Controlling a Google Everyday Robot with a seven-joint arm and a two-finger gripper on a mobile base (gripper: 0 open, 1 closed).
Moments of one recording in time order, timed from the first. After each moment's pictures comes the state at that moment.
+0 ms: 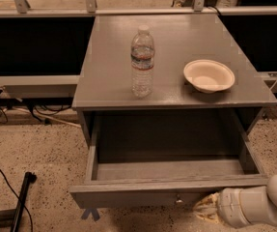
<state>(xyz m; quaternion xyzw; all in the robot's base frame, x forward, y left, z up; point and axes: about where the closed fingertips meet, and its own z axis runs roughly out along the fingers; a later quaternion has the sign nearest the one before) 0.353 -0.195 0.567 -0.69 0.64 0.14 0.31</state>
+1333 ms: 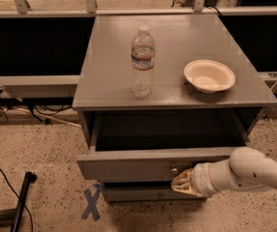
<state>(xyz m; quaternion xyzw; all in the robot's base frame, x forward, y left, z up) 0.446 -0.144 0.535 -0.68 0.64 0.17 0.32</state>
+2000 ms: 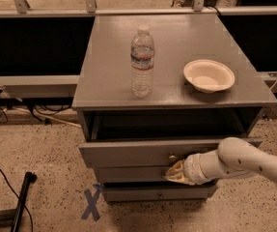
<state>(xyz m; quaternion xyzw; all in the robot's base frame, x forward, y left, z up) 0.492 -0.128 0.514 -0.68 0.64 0.17 0.32</state>
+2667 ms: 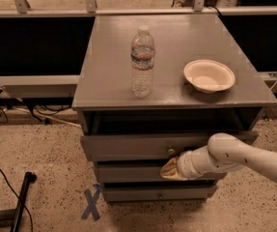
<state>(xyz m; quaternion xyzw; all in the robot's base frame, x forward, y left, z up) 0.516 -0.111 0.491 -0.68 0.63 0.19 0.31</state>
